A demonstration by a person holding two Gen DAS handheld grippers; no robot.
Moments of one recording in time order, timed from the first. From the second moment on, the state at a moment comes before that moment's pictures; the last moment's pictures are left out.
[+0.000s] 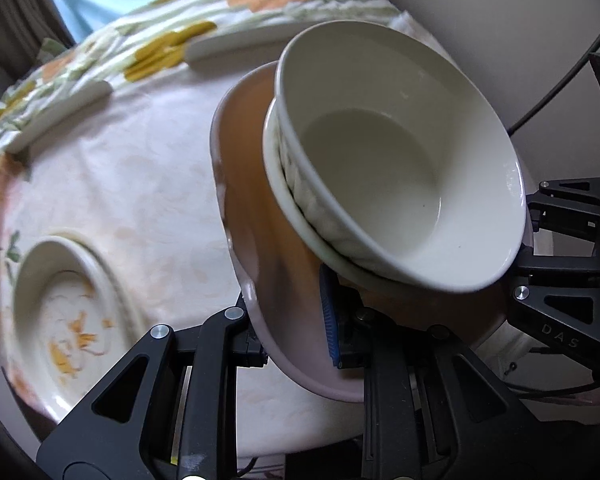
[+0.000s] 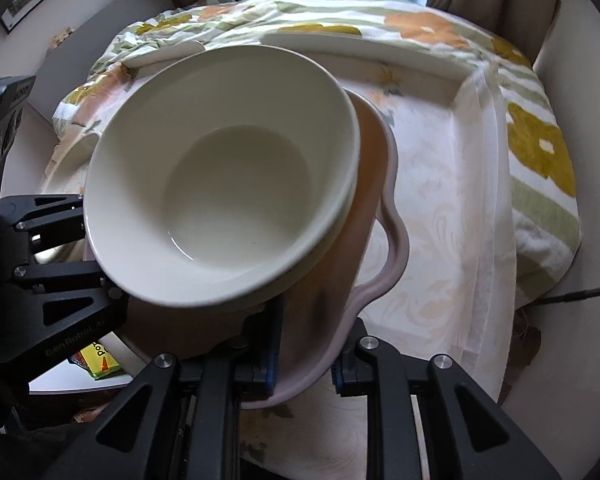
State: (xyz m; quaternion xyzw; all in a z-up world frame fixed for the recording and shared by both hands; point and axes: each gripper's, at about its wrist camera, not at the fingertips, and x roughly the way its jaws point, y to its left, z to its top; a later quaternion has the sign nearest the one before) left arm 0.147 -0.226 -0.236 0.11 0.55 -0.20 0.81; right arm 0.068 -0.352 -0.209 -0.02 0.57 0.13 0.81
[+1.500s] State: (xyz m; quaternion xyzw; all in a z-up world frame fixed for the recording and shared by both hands) left arm 0.159 0.037 -0.252 0.11 0.58 -0.20 0.78; right arm 0.086 -0.088 -0.220 -0.02 0.59 0.11 0.80
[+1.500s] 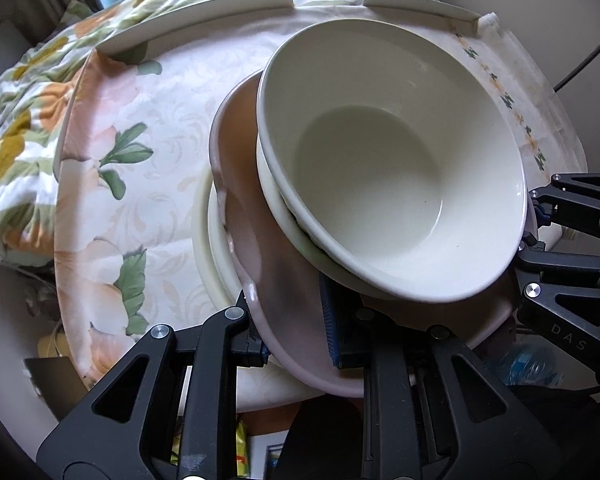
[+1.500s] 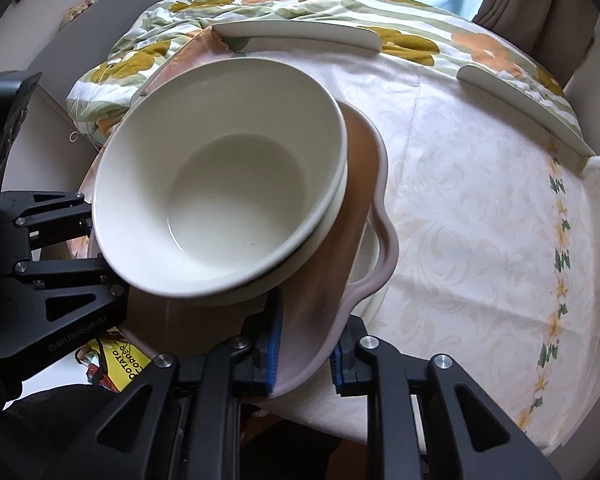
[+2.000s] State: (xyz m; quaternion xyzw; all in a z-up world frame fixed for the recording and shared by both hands) left arm 0.164 0.047 -0.240 0.07 0.62 -0.19 0.76; right arm 0.085 -0.094 -0.215 0.04 0.61 0.08 0.79
